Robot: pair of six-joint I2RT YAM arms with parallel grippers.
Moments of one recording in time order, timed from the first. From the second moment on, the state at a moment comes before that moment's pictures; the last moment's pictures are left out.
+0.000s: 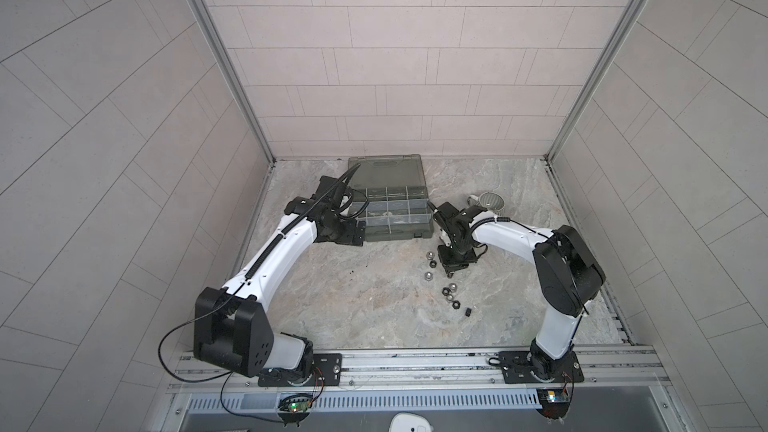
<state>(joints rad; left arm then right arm) -0.28 1.40 1.19 -0.97 0.11 -0.15 0.56 1.81 1.27 -0.97 -0.12 0.44</state>
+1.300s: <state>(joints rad) -0.21 1.25 1.14 -0.85 0.10 -0.24 0.64 2.47 2.41 -0.82 -0.41 0.45</state>
